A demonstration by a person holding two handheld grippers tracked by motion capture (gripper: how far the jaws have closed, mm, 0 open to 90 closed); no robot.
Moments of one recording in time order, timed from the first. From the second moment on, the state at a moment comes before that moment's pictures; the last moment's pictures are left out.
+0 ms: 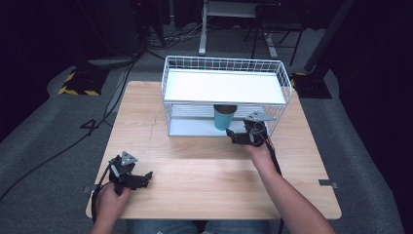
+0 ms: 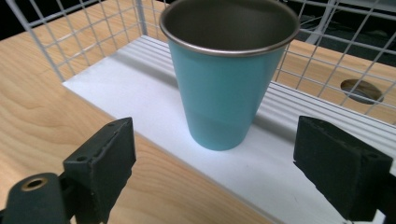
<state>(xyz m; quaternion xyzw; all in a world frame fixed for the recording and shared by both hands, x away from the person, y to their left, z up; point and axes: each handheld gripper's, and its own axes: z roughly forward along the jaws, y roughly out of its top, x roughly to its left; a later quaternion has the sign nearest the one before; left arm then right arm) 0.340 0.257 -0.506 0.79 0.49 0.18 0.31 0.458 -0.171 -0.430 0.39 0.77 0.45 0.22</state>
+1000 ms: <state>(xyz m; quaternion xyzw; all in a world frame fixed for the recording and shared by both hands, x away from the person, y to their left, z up) 0.342 0.256 -0.506 0.79 0.49 0.18 0.31 0.380 -0.278 -0.410 0.39 0.78 0.45 0.21</state>
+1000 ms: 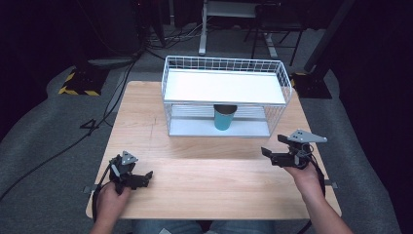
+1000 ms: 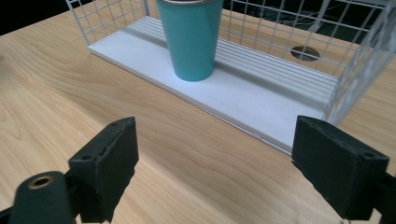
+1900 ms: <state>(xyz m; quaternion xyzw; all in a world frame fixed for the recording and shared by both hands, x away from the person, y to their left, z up) 0.342 0.256 -0.506 0.79 0.49 0.18 0.31 0.346 -0.328 -0.480 0.43 0.78 0.42 0.17</state>
